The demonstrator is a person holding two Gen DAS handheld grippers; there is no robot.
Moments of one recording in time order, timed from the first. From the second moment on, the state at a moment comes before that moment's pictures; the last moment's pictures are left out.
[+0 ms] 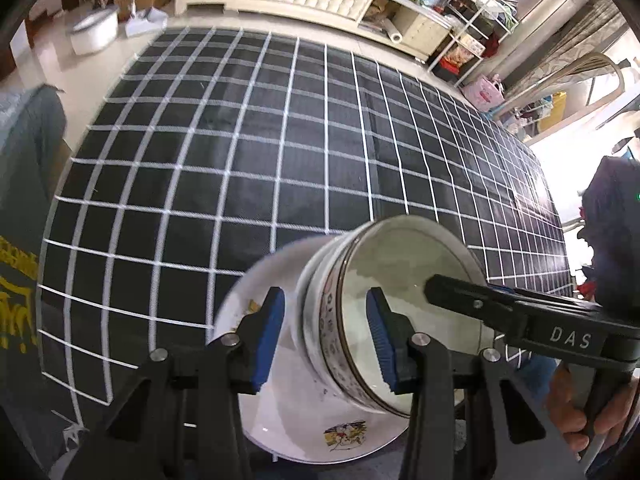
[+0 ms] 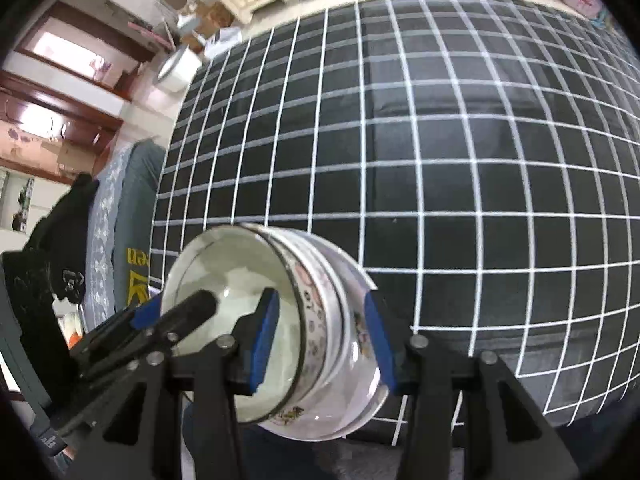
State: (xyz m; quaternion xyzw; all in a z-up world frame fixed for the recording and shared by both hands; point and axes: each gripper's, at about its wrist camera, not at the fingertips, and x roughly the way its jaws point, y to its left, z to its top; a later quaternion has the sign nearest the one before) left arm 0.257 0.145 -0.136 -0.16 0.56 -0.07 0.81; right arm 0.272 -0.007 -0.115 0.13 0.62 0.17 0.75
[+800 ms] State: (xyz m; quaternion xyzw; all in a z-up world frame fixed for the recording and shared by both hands) left arm 0.165 0.066 -0.016 -0.06 0.38 -0.03 0.92; right arm 0.165 -0.065 -0.009 0.03 0.41 0.15 0.90
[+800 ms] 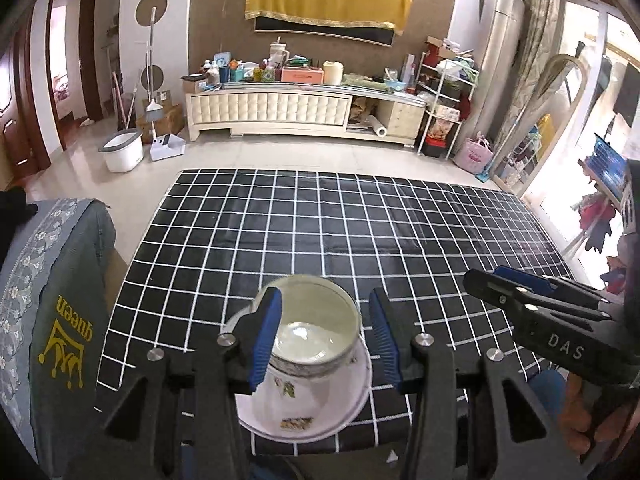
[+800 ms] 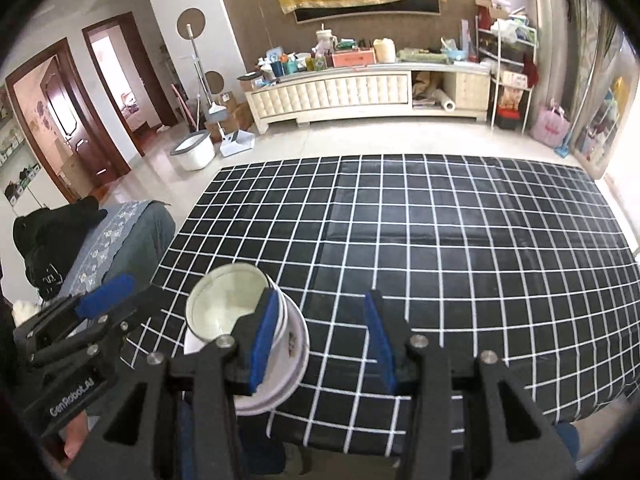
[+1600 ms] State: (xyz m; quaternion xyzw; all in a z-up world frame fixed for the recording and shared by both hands) left arm 0.046 0.025 0.008 0.01 0.27 -0.02 0.96; right arm 0.037 -0.102 0.029 -0.02 0.21 0.11 0.97
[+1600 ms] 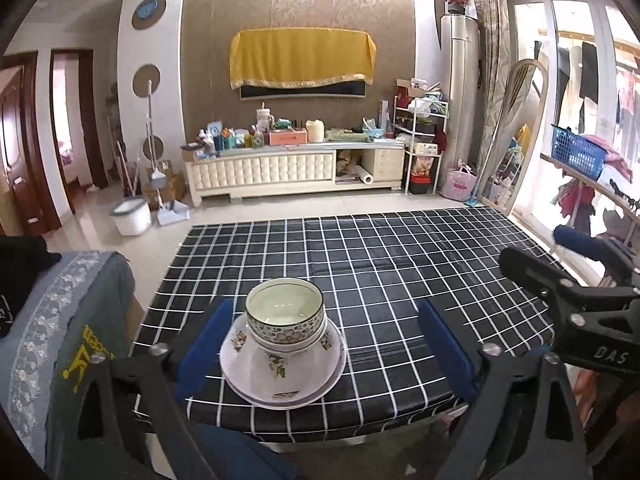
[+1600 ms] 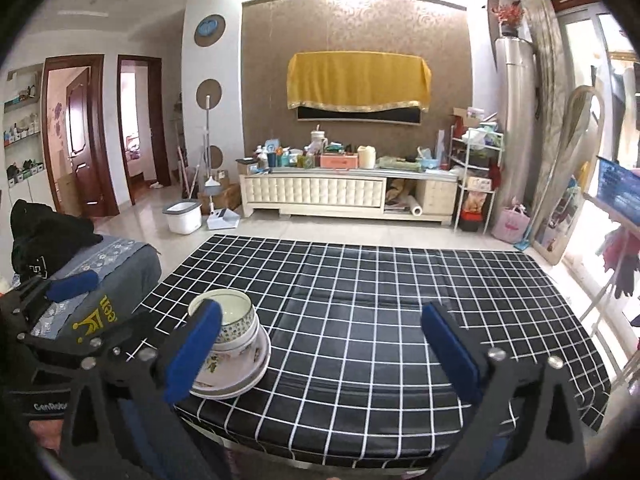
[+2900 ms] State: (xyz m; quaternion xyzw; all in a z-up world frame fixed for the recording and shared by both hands) left arm 0.000 0.013 0.004 0.00 0.24 -0.02 0.97; right arm -0.006 -0.126 0.010 -0.01 0.21 0.11 0.97
